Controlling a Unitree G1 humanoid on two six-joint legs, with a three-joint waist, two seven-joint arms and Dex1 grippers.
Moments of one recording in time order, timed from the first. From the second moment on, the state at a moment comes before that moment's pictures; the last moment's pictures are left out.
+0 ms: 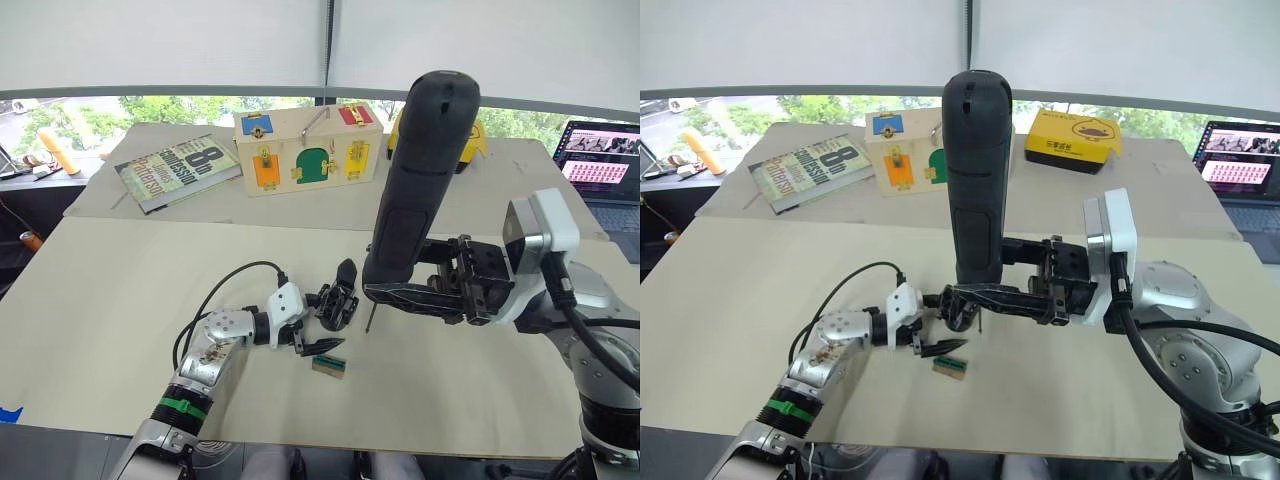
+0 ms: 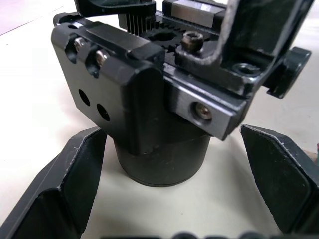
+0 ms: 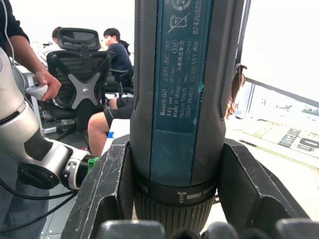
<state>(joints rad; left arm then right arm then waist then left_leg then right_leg) -0.35 0.34 -0.24 0.19 -0.14 0.03 -1.03 -0.38 -0.70 -0.13 -0.60 1.00 0.57 0.91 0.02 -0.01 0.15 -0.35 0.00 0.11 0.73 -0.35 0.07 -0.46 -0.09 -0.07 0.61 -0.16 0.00</state>
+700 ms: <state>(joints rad) -0.38 0.34 -0.24 0.23 -0.12 0.02 -1.00 -0.54 -0.62 -0.07 -0.60 1.01 0.59 0.83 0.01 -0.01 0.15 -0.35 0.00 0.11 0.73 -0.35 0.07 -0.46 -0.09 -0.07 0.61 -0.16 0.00</state>
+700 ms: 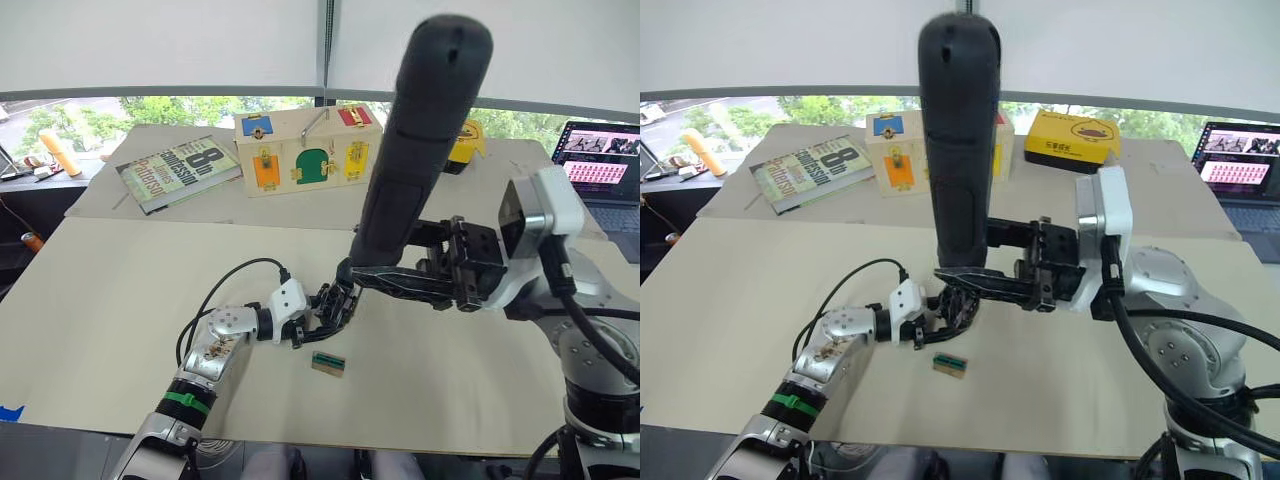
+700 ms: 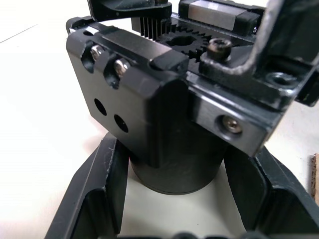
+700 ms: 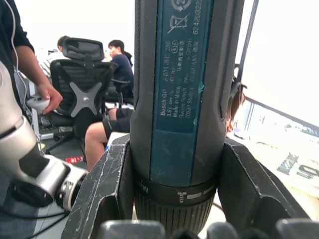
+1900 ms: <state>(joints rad) -0.37 0.34 -0.24 0.21 -0.13 0.04 -1.00 -0.65 -0.42 0.11 -0.43 0.74 0.56 0.86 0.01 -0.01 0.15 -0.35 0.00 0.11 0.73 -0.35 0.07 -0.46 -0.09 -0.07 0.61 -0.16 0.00</state>
